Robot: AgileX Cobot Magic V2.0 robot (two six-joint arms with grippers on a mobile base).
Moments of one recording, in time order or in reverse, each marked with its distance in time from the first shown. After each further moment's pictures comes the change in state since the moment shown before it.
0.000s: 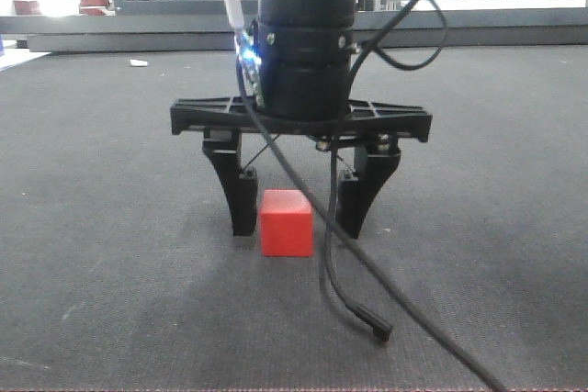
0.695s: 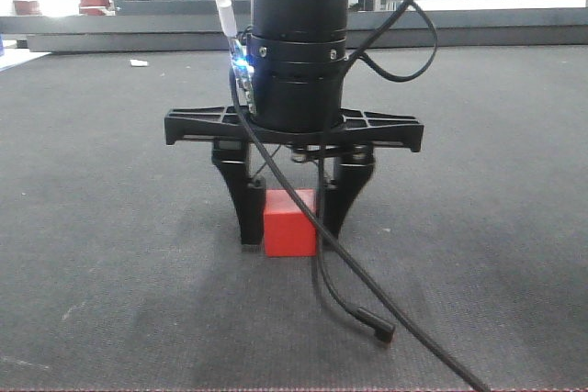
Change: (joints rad) left arm 0.000 0.000 0.000 0.000 0.000 0.000; right arm 0.004 0.014 -0.002 -0.002 -0.008 0.011
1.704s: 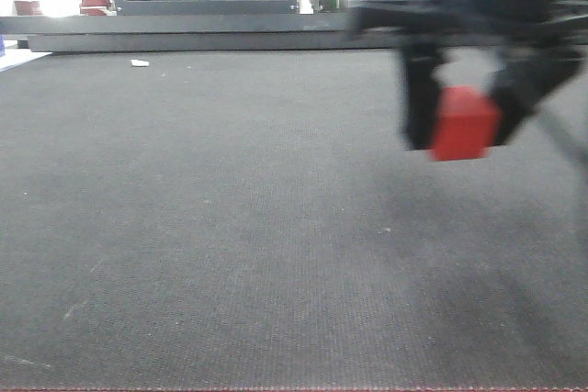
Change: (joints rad) left arm 0.000 0.000 0.000 0.000 0.000 0.000; right arm -0.198 -0.517 0.438 -0.121 -0.170 -0.302
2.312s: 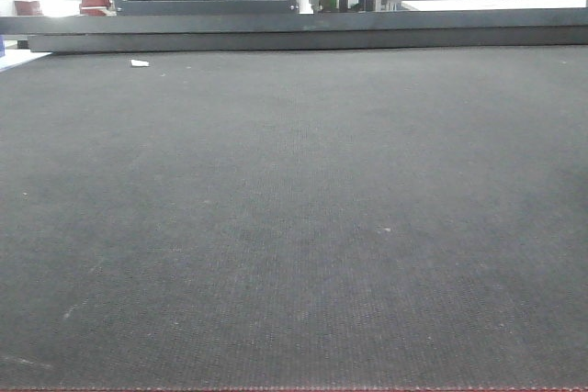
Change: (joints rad) left arm 0.000 0.000 0.000 0.000 0.000 0.000; right arm -0.510 -0.621 0.495 0.080 -0.463 -0.345
